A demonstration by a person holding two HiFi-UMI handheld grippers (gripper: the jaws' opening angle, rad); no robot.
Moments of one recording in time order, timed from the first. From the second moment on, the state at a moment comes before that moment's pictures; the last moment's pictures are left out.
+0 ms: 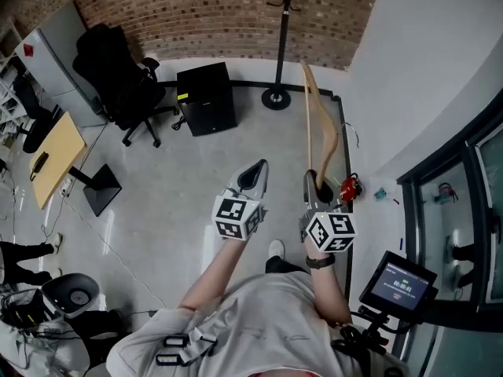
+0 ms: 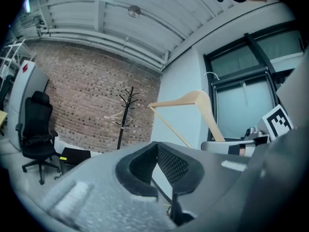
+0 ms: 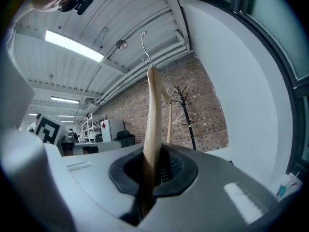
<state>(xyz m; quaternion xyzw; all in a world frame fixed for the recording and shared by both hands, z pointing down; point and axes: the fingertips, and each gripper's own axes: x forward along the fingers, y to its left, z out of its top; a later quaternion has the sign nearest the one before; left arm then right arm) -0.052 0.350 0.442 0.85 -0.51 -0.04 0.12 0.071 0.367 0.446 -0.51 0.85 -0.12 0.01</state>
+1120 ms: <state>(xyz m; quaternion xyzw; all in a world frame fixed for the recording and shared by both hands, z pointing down) -0.019 0.038 0.478 0.85 -0.52 -0.01 0.08 0.109 0.069 0.499 -0.52 0.85 -0.11 -0.04</state>
